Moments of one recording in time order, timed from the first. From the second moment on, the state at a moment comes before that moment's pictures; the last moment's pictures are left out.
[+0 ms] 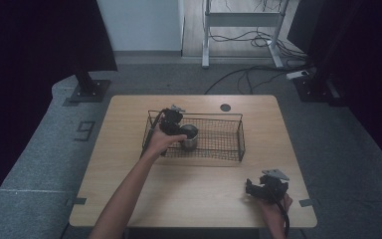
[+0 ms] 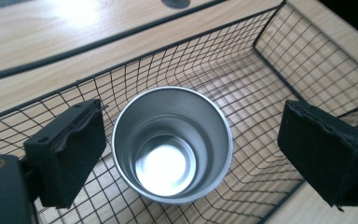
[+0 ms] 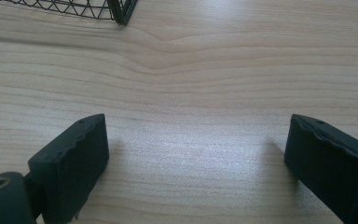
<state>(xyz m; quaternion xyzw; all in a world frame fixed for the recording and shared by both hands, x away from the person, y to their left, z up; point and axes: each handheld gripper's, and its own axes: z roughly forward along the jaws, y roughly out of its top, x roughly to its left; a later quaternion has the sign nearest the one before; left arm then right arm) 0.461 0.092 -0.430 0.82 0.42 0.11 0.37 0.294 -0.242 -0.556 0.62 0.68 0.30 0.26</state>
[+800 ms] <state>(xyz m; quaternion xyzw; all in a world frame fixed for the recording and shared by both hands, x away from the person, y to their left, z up) 0.384 0.146 -0.445 0.82 0.39 0.13 0.40 0.294 -0.242 -0.556 0.62 0.67 0.30 0.26</state>
